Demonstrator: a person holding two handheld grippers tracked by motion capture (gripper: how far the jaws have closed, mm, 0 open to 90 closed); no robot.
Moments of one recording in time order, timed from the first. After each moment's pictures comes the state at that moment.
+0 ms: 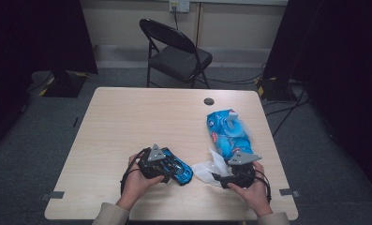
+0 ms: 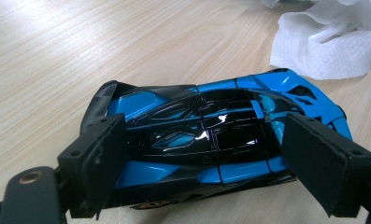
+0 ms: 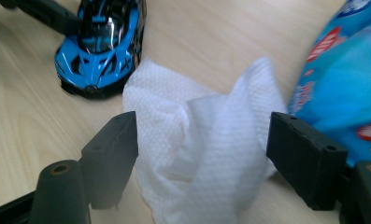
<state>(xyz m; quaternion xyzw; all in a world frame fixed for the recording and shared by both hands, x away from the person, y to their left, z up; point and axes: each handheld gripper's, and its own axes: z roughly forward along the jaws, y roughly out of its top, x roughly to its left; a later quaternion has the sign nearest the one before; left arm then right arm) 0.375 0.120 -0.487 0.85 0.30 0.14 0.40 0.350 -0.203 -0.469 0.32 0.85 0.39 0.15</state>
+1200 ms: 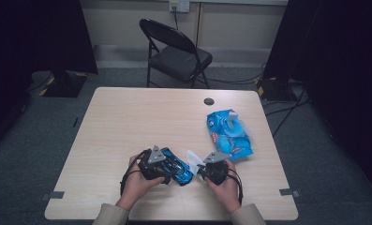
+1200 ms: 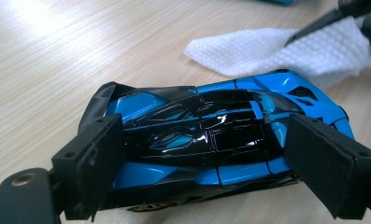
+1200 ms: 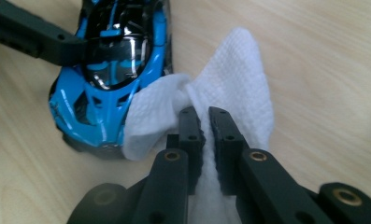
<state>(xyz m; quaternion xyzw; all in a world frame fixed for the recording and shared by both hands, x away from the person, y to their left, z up) 0.372 0.118 -0.491 0.85 0.30 0.15 0.41 0.363 -0.136 -0.499 0.35 0.85 0.38 0.13</state>
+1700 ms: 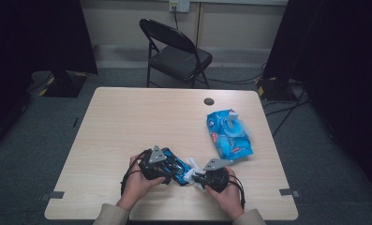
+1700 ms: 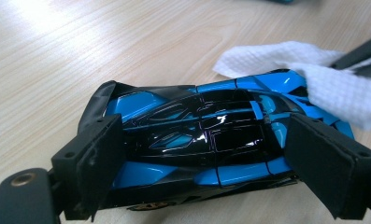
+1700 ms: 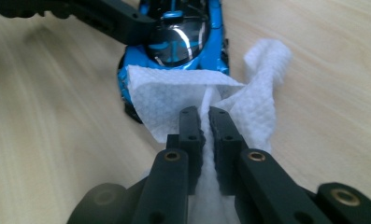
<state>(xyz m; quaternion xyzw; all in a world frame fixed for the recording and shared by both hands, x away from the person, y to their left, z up) 0.372 0.116 -0.490 0.85 0.30 0.15 0.40 0.343 -0.139 -0.500 0.32 0.85 0.41 0.08</state>
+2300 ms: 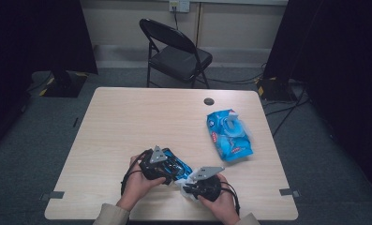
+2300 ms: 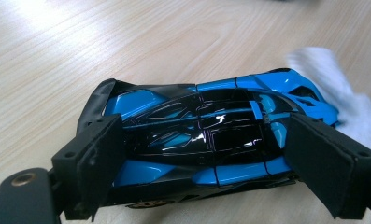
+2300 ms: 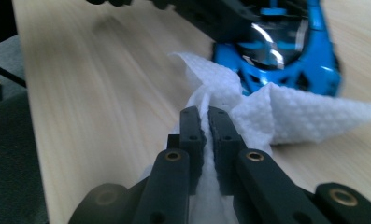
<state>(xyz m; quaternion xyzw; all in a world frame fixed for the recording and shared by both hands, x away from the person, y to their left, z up) 0.370 0.114 -0.489 0.85 0.30 0.15 0.40 0.320 -0.112 -0.499 0.27 0.87 0.41 0.03</state>
